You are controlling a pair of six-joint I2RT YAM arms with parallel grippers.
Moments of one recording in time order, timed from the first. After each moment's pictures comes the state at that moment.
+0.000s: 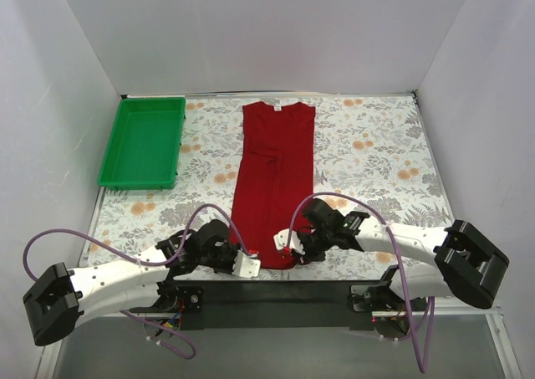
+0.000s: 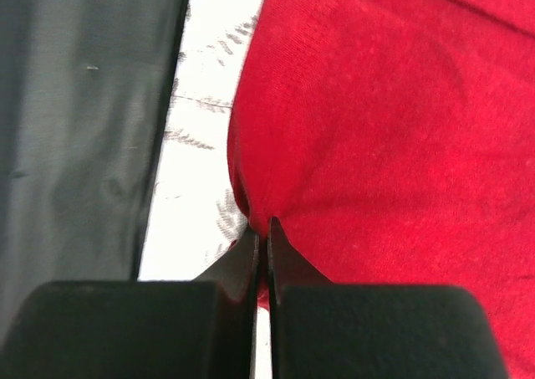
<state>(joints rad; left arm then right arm) -0.99 0.87 0.30 -0.27 0.33 0.75 0.97 1.28 0.55 -0.31 -0.52 -0.74</state>
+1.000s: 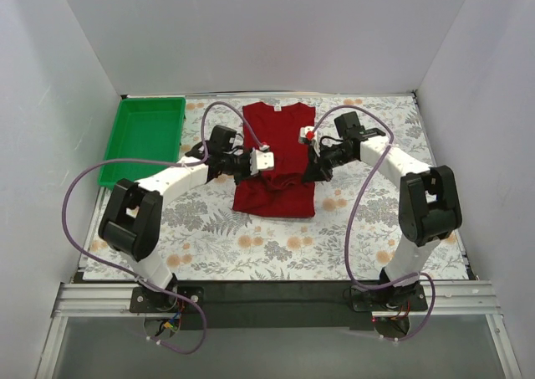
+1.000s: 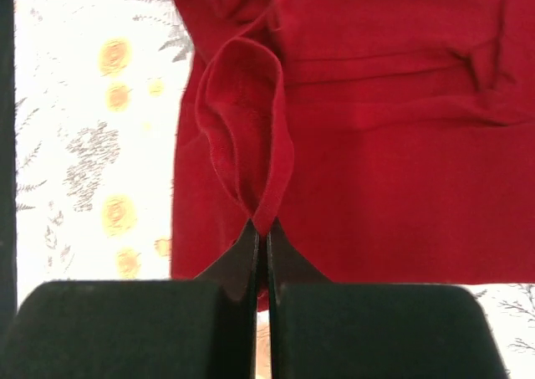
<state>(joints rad) -0.48 1.65 1.07 -0.25 0.65 0.92 0.33 1.73 1.25 -0.67 -0.97 -0.82</state>
